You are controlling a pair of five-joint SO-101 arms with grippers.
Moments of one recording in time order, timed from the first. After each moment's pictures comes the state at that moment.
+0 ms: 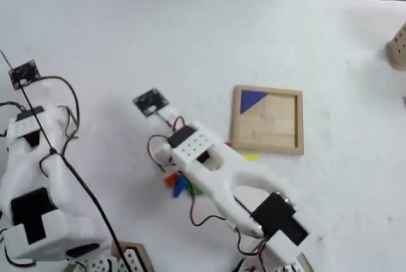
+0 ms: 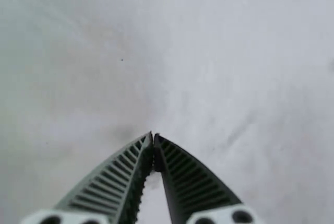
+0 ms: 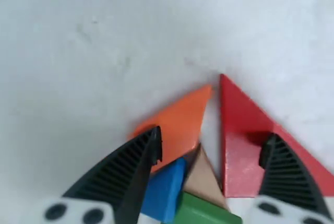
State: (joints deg) left arm -29.8 -0.5 37.7 42.6 6.7; right arm -47.3 3.9 30.2 51.3 -3.3
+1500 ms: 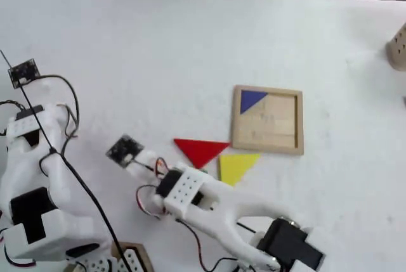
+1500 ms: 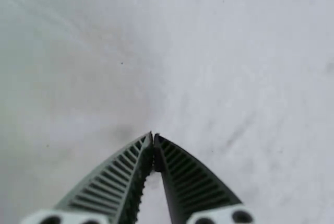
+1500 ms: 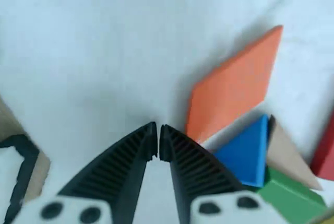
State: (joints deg) left arm -29.8 -0.3 37.1 42.8 6.7; right arm -62.7 -6.7 45.4 45.7 -4.2
